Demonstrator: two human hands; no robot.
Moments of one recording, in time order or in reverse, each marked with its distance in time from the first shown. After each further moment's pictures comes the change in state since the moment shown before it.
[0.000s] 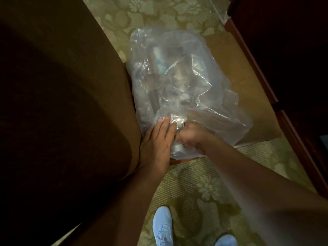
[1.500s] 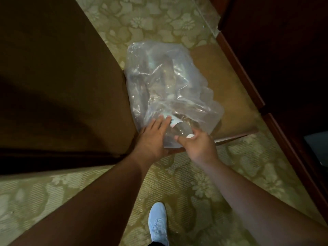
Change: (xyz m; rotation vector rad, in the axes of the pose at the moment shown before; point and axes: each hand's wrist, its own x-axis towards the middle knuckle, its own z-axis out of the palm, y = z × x) left_hand -0.012 0.030 -0.050 -0.261 -0.372 -0.092; right_hand -0.095 0.053 -0.010 -0.007 0.498 -0.247
